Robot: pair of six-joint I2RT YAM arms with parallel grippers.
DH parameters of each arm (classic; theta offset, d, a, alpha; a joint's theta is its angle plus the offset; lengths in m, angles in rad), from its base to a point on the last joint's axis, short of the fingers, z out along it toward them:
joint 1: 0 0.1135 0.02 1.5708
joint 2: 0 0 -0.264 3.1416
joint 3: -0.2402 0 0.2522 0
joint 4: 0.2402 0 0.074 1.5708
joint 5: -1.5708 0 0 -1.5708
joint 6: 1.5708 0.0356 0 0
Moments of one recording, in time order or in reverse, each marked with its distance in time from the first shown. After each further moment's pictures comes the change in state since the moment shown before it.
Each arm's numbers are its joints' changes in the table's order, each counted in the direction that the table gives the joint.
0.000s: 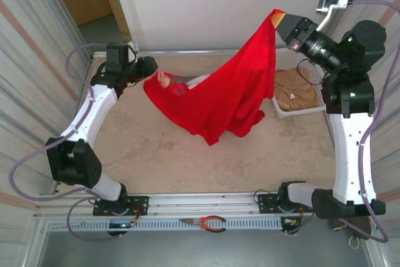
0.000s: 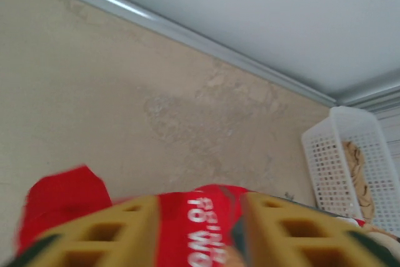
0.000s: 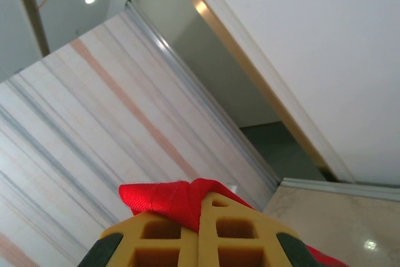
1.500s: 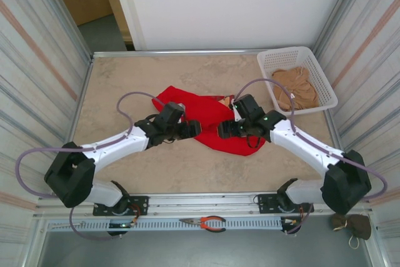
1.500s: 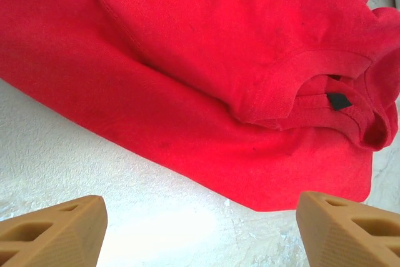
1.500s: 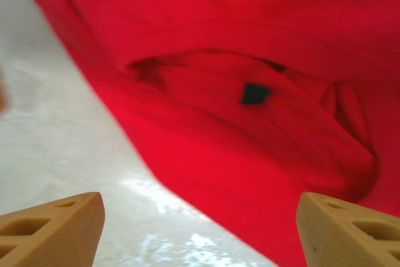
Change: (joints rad) left arm -0.574 0.158 0.575 -0.155 0.227 -0.229; right arm 0.532 -0.079 0.878 0.311 -0.678 -0.438
